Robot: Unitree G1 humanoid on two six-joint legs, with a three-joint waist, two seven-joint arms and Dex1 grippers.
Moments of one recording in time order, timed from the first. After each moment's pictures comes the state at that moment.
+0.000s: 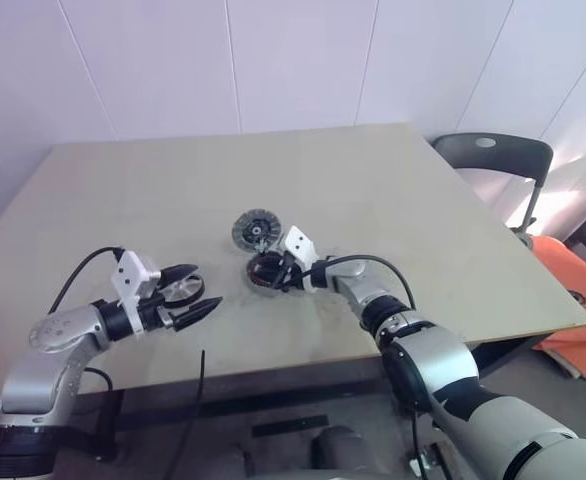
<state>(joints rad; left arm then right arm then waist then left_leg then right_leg) -0.01 0.67 0.18 -0.16 -0.48 0.30 -0.94 -0.96 0.00 0.06 1.30 -0.10 -0.27 0.92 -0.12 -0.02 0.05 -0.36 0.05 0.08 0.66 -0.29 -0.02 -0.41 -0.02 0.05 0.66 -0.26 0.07</state>
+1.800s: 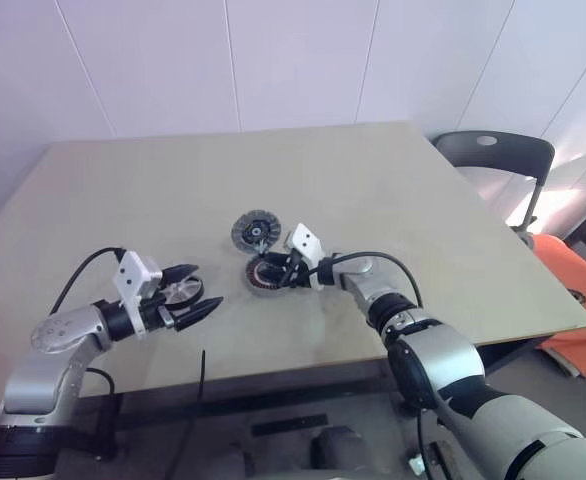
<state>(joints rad) -0.01 0.66 0.17 -0.16 -0.47 0.30 -0.93 -0.96 -0.03 0.07 1.30 -0.09 -0.27 0.97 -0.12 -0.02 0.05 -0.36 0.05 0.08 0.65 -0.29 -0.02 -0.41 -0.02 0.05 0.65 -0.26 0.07</state>
